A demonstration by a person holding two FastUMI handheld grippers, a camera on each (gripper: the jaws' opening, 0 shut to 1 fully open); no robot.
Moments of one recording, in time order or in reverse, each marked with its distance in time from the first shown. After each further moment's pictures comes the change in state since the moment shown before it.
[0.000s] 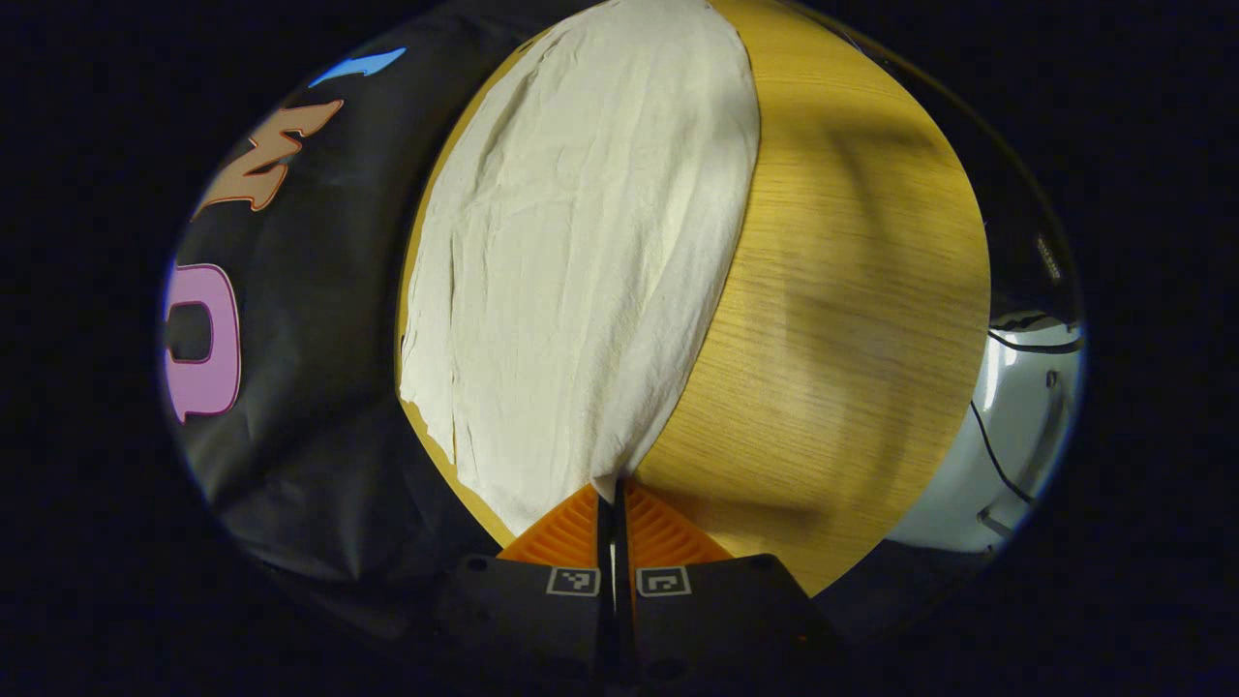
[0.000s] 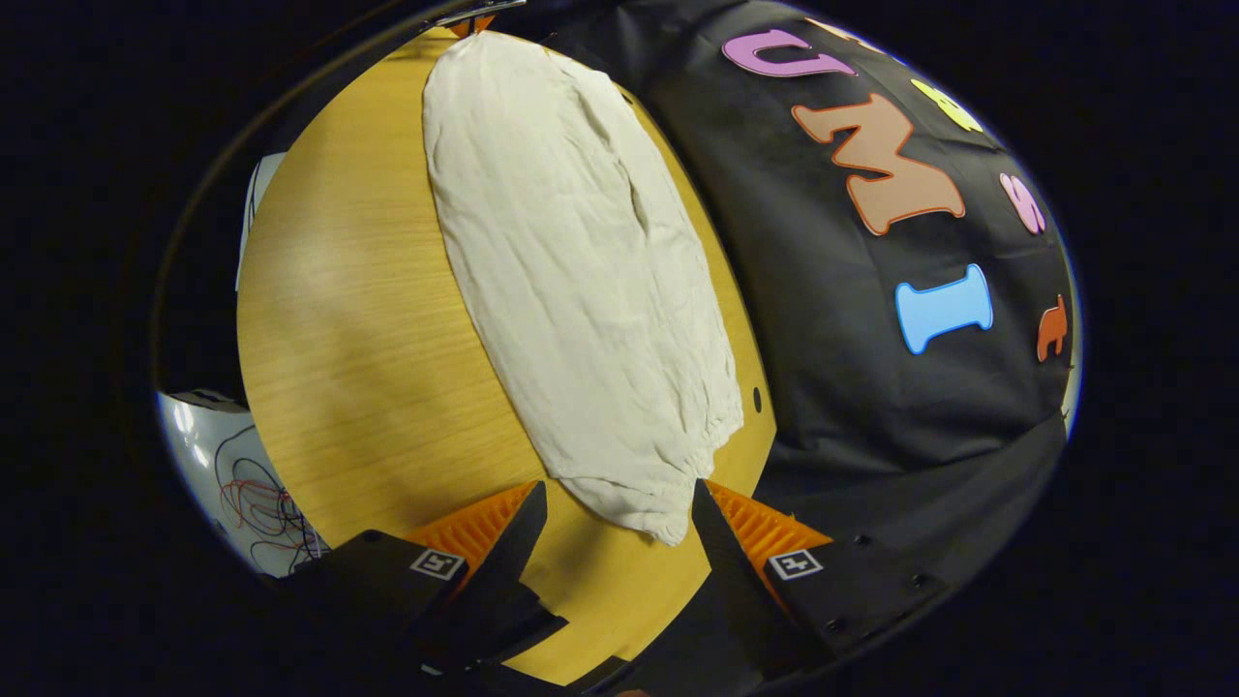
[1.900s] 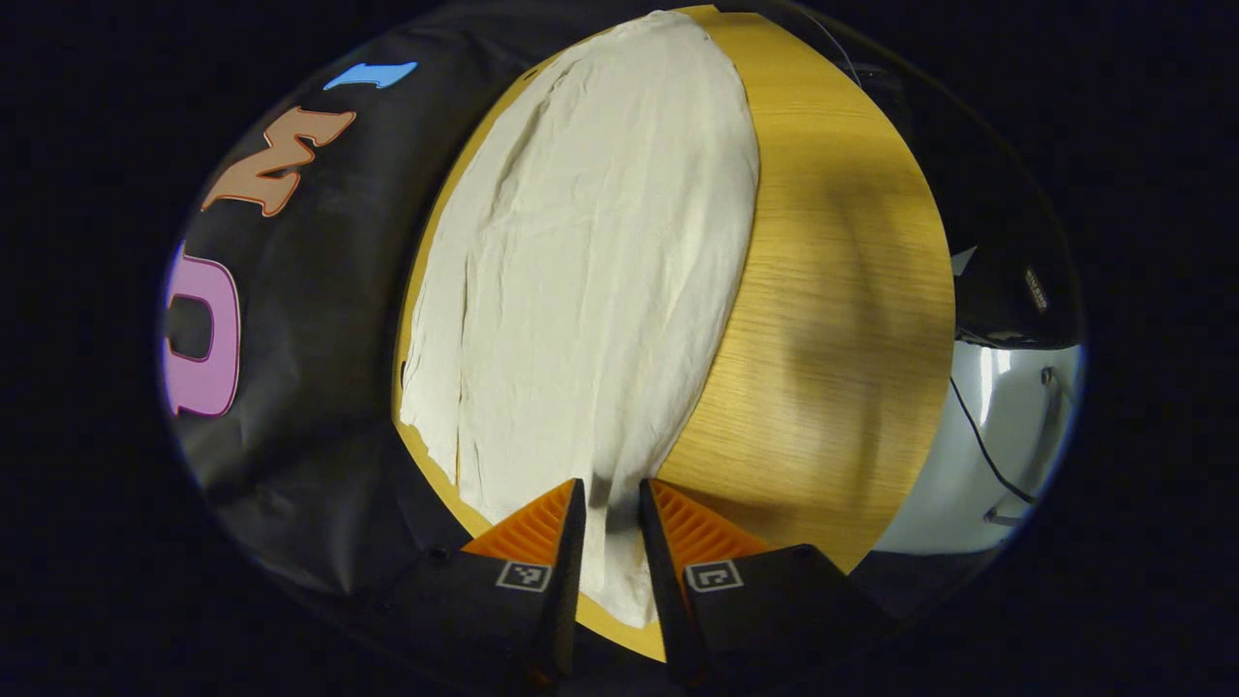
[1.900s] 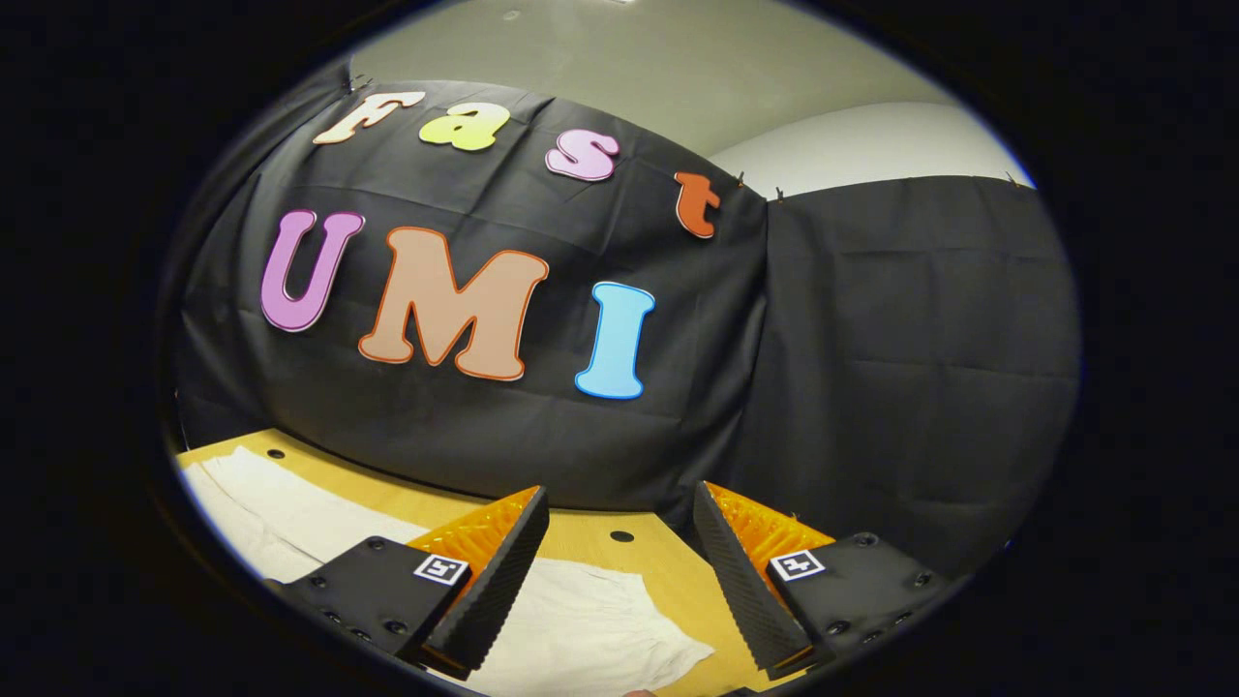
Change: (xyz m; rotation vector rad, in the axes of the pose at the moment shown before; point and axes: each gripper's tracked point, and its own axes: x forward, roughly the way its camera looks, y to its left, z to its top) left arm -0.003 0.009 0.000 0.035 -0.133 -0.043; right arm -0.134 -0.244 0.160 1.114 -0.373 -0.737
